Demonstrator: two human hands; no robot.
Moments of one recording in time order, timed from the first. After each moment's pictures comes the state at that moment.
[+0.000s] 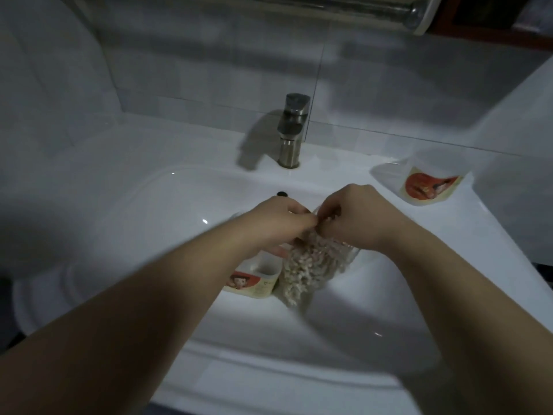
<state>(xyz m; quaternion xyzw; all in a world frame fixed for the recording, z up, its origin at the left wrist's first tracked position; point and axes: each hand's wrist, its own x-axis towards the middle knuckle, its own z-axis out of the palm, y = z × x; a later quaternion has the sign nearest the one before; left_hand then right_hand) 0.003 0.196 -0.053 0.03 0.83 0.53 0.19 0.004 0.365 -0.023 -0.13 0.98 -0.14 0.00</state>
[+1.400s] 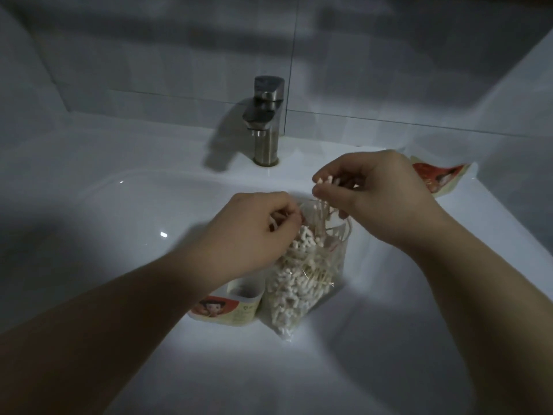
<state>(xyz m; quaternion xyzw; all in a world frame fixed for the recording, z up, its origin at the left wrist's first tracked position) -0.015 0.196 -0.080 0.22 0.88 0.42 -0.08 -0.015 0.398 -0.026 -0.16 0.89 -0.39 -0.16</state>
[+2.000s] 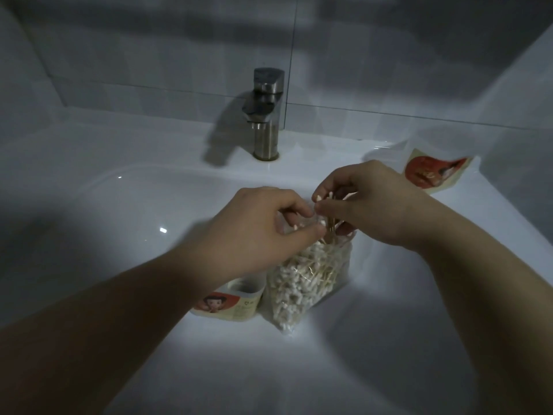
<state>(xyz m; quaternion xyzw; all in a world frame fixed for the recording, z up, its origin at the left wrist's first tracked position) -0.013 0.198 -0.081 0.25 0.88 0.41 -0.08 -0.020 0.402 -0.035 -0.13 0.92 -0.36 -0.01</state>
